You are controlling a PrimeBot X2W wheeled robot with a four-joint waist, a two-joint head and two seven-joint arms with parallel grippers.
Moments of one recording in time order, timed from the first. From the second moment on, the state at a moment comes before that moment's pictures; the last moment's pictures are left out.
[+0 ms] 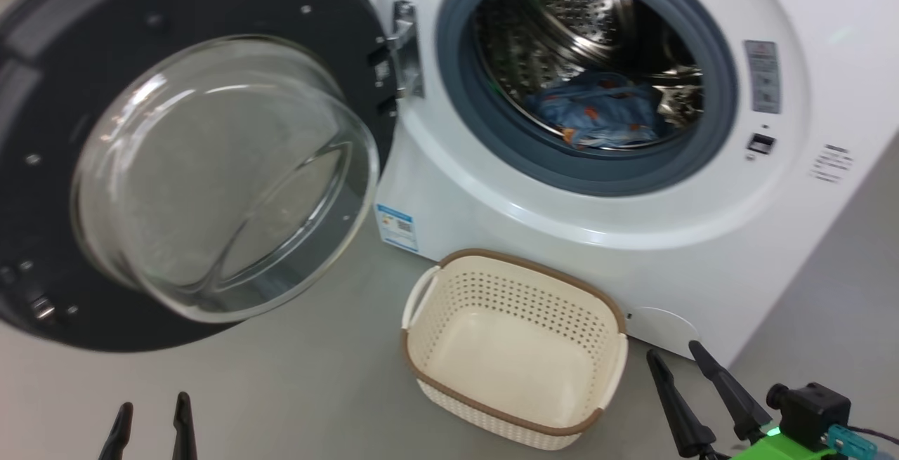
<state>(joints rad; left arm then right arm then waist) 0.13 0.04 0.14 0.15 -0.22 -0.11 -0.26 0.02 -0.26 0.23 0.19 0.54 0.13 -0.26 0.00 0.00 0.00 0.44</state>
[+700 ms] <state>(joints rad) 0.16 0.04 0.15 0.05 -0.32 -0.05 -0.26 -0.09 -0.29 0.32 0.22 0.56 0.13 -0.26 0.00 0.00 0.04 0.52</state>
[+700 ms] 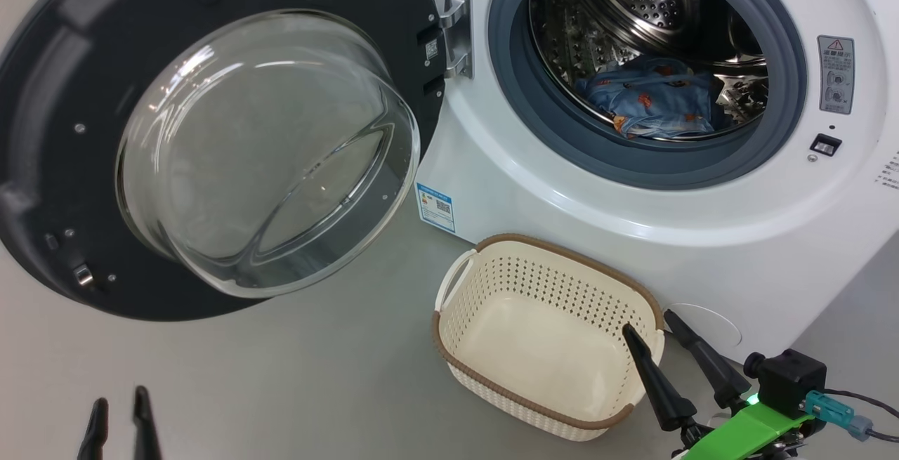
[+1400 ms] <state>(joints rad) -0.26 0.35 0.36 -0.01 -0.43 -0.13 -0.26 -0.04 -0.26 0.26 0.19 0.55 0.13 -0.26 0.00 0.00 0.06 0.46</state>
